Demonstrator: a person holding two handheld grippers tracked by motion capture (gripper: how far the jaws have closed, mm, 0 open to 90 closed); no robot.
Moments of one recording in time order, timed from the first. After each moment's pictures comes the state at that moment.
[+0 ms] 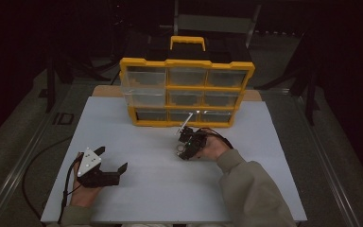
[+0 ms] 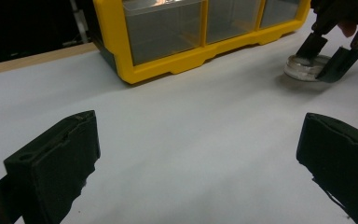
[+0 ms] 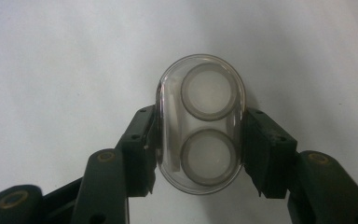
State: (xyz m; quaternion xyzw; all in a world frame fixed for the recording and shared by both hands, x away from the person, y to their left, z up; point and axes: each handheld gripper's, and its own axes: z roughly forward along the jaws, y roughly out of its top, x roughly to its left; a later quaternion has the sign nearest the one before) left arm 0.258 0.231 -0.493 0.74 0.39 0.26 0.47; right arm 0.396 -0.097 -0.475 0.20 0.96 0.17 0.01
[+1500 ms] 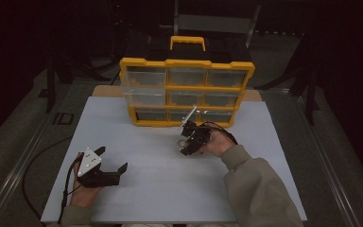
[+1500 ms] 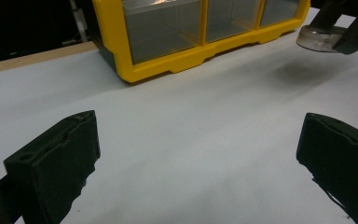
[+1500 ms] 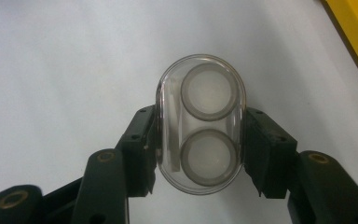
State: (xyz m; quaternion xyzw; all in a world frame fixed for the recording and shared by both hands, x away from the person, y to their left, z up) left arm 0.259 0.230 -0.493 0.74 0.39 0.26 0.47; right arm 0.395 -0.103 -0.442 0.21 0.96 0.18 0.01
